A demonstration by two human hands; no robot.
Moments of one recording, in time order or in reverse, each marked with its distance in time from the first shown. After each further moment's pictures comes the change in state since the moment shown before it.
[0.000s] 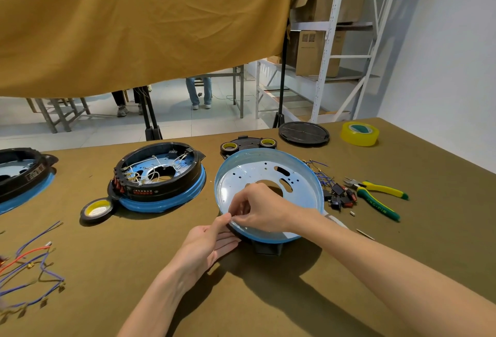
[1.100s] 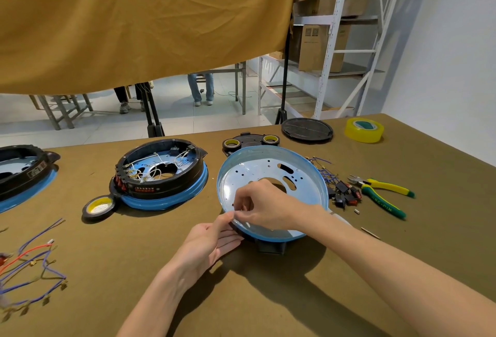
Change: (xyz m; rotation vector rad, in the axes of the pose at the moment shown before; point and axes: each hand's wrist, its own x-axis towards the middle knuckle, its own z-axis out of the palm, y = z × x) left_hand -0.005 0.005 0.003 -0.021 0.004 -0.027; right_hand 0.001 0.003 0.000 -0.050 -0.013 0.013
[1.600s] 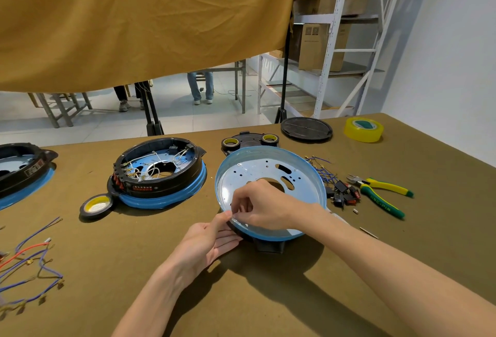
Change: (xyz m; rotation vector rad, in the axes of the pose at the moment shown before) left_hand 0.001 0.001 0.000 0.010 0.006 -0.026; right_hand -0.002 0.001 -0.003 -0.010 -0.033 -0.019
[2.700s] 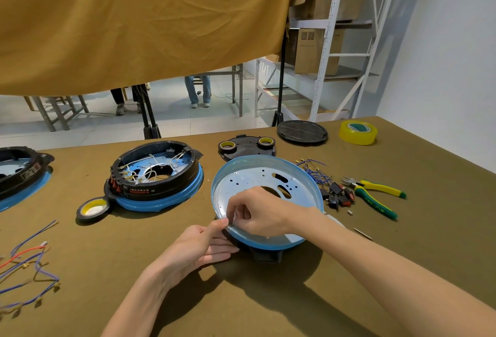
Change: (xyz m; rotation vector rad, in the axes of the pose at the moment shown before) left_hand -0.011 0.011 -0.008 0.296 -0.101 -0.031; right_hand -0.009 -0.008 -0.003 0.001 -0.065 0.014
